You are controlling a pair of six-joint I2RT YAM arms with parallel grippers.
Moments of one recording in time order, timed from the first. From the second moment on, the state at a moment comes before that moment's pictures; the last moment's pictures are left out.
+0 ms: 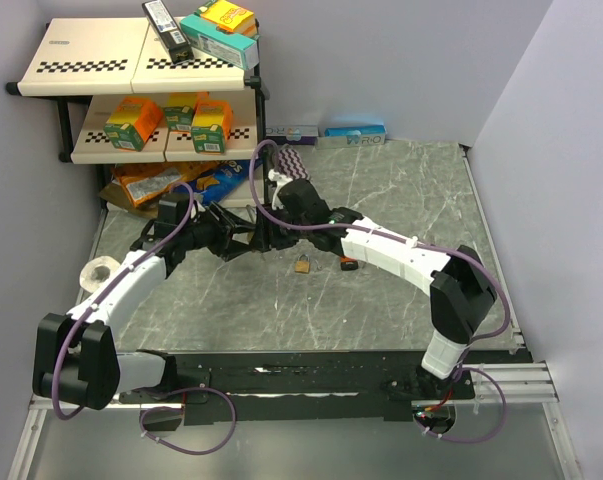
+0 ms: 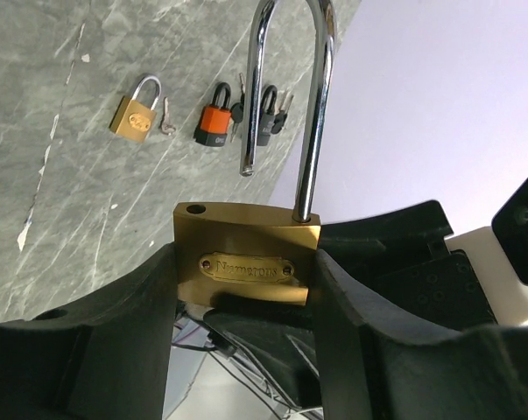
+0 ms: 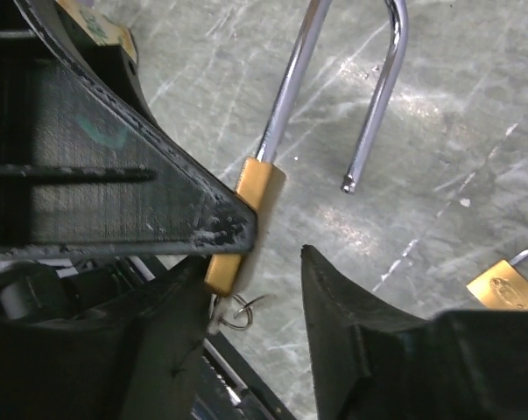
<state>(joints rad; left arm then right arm) -0.22 1.25 0.81 -0.18 0.59 -1.29 0.83 1.71 1.38 -0.28 -0.18 0.55</state>
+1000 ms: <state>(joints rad) -0.13 1.25 0.84 -0.19 0.66 -1.14 0.67 1.71 1.25 -0.25 -0.48 0.49</state>
